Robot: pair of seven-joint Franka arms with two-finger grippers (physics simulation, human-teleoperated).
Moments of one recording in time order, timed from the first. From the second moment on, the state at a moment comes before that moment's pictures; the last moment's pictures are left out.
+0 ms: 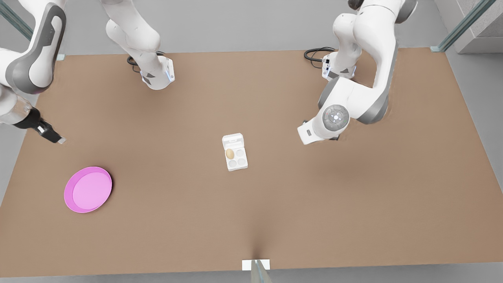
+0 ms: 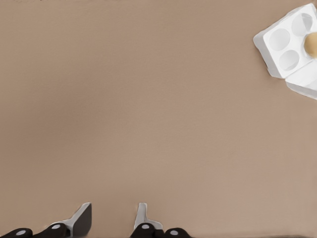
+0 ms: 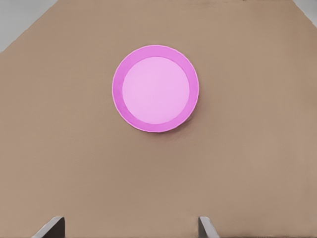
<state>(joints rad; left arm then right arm) -0.51 0.35 -0.04 -1.54 -0.04 1.56 -0.07 -0.47 -0.07 0.08 -1.84 0.06 1.78 0.34</state>
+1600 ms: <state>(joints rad) -0.91 0.91 -0.05 -1.25 -0.22 2.45 -1.13 -0.09 0.21 0.07 -1.49 0.04 1.67 0.02</state>
